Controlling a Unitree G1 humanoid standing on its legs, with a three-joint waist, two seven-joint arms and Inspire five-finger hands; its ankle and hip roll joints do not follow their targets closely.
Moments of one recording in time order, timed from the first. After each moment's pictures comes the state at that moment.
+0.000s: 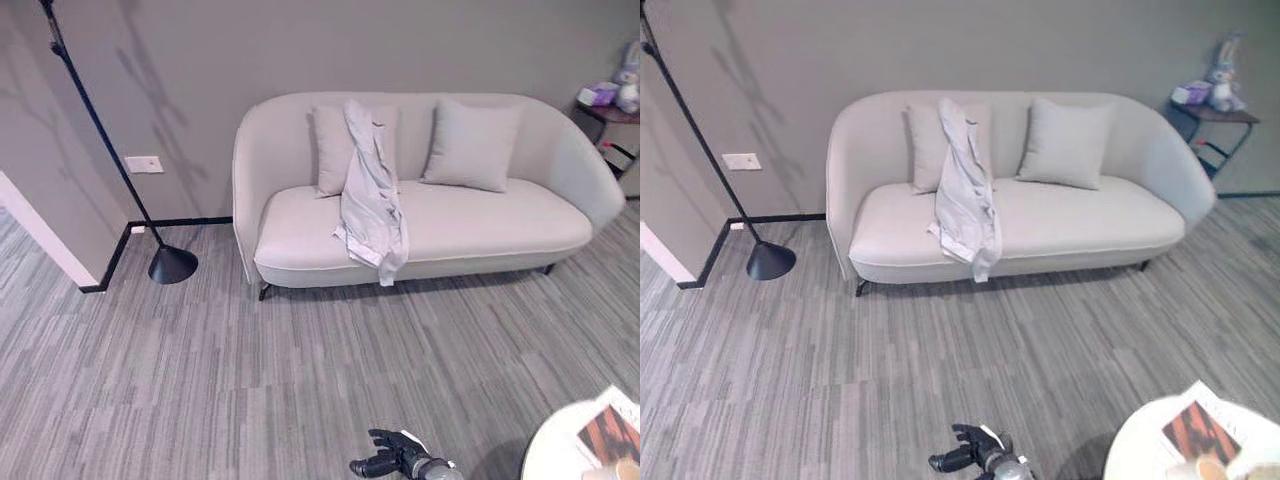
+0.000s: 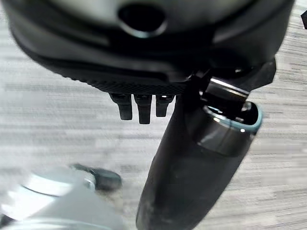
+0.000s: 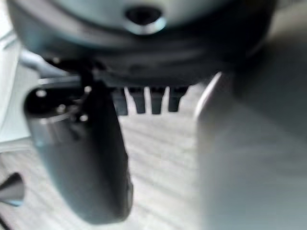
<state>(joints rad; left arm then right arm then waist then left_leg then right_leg) -0.04 0.23 -0.12 1.51 -0.27 -0.09 0.04 -0.08 -0.16 0.40 1.17 0.09 -0.02 0.06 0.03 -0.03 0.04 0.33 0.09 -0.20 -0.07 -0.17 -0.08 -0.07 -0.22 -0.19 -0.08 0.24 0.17</state>
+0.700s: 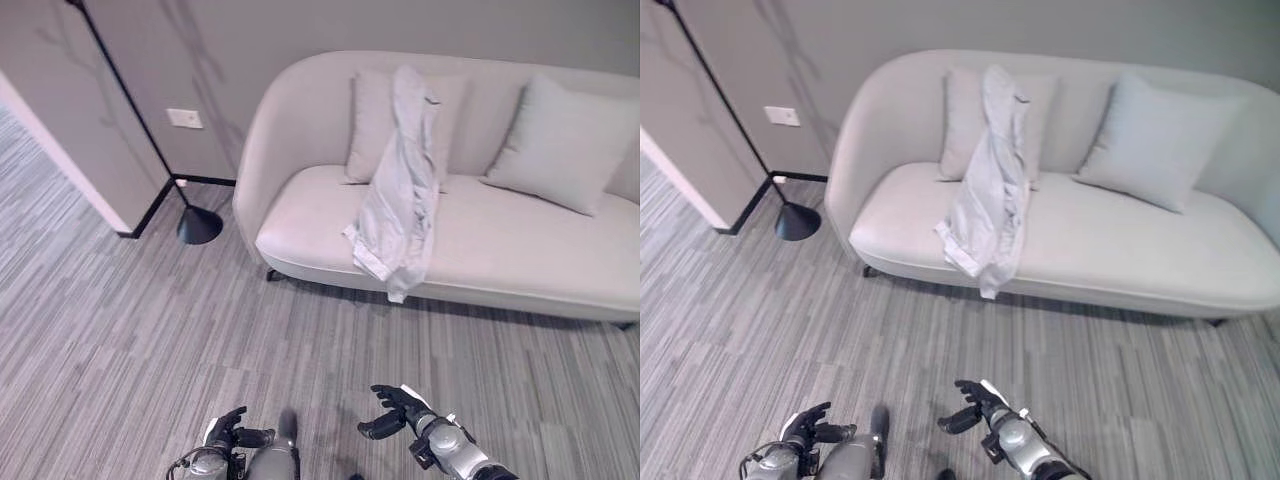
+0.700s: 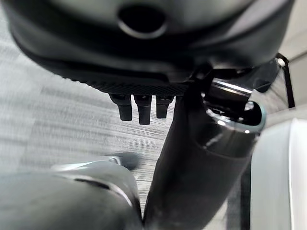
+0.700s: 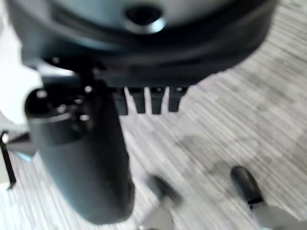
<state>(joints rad) -0.14 0.19 -0.14 1.32 -0.32 -0.16 0.10 -0.18 -0.27 0.56 0.94 0.09 -0.03 0.00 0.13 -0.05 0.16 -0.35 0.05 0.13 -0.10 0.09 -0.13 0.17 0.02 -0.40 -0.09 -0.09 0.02</state>
